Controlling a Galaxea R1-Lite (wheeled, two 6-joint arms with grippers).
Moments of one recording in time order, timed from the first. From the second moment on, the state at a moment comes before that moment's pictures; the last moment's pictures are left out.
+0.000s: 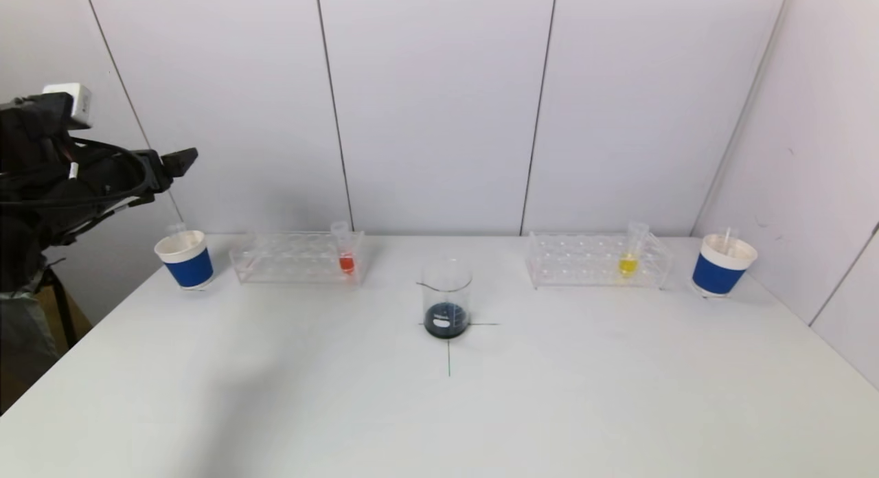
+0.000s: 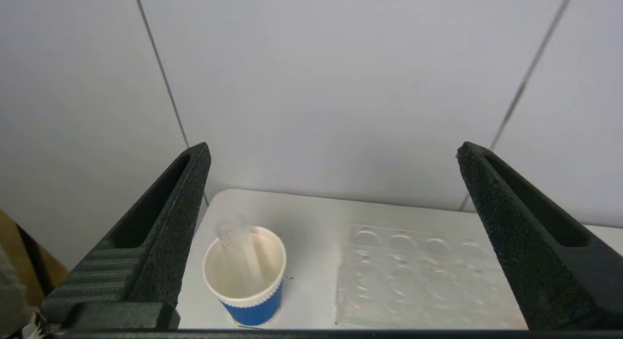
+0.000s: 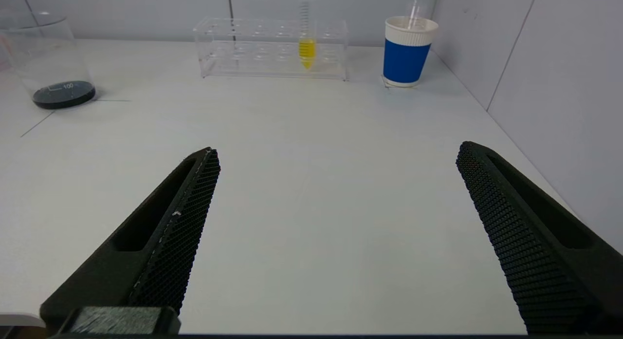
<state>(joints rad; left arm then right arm) 0.22 1.76 -1.02 -0.77 -0.13 -0.02 0.01 0.00 0.00 -0.01 -0.03 -0.02</state>
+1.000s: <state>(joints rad) 0.03 0.66 -0.37 -0.36 -0.11 -0.03 0.01 0.00 0.00 -0.01 -0.03 -0.02</state>
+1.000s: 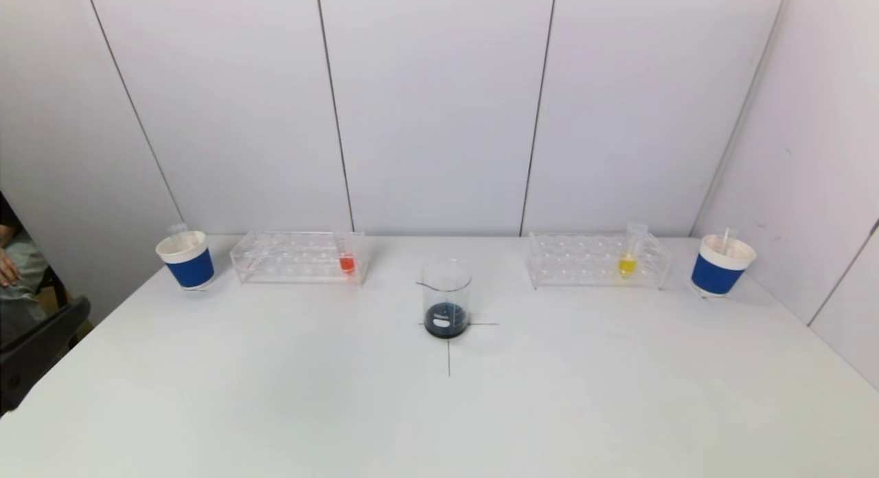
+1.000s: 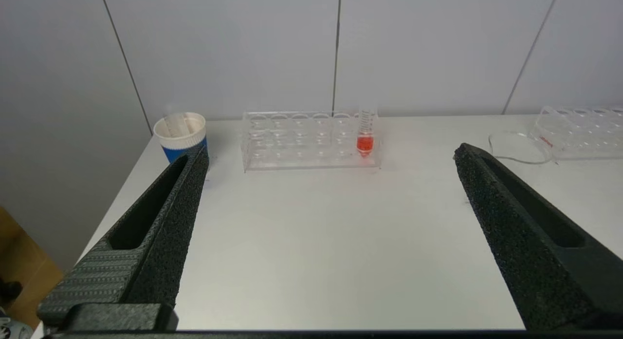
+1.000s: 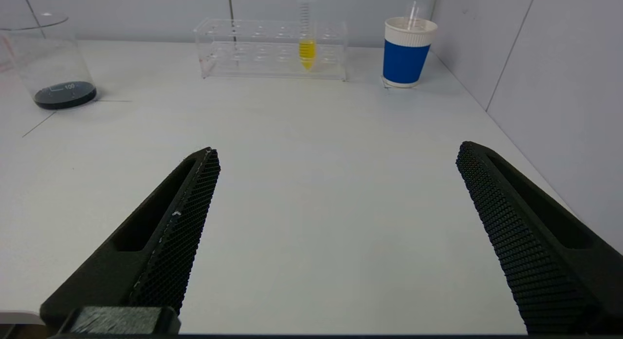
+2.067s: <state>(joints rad) -0.01 0.01 -0.03 0.05 0.00 0.05 0.01 0.00 0.00 -0.01 -0.03 -0.02</state>
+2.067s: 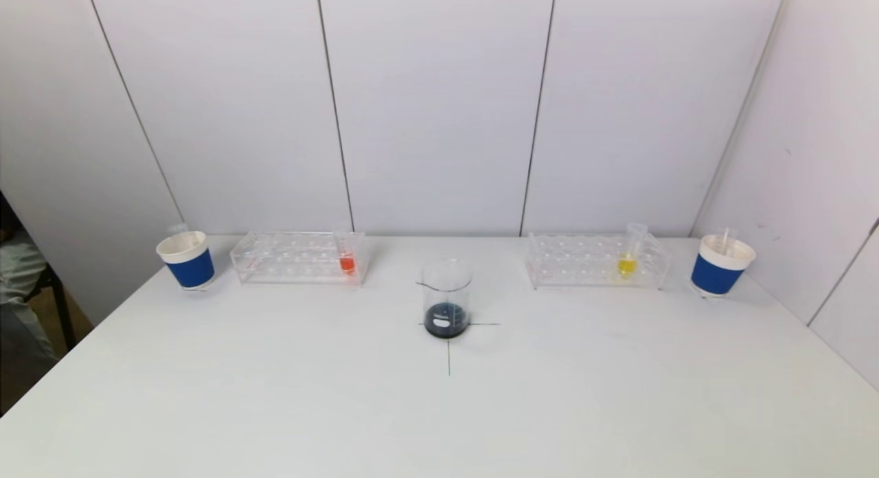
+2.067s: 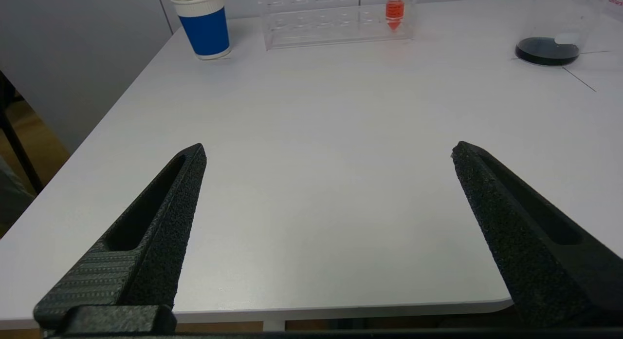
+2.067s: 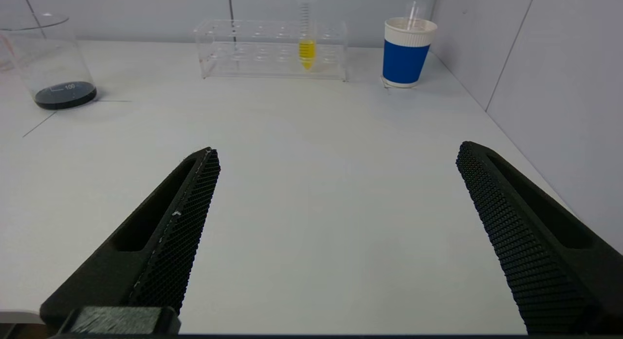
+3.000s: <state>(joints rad) -0.01 0.00 -0.02 0.05 0.00 -0.01 0.01 0.00 0.00 -0.01 -0.03 -0.02</state>
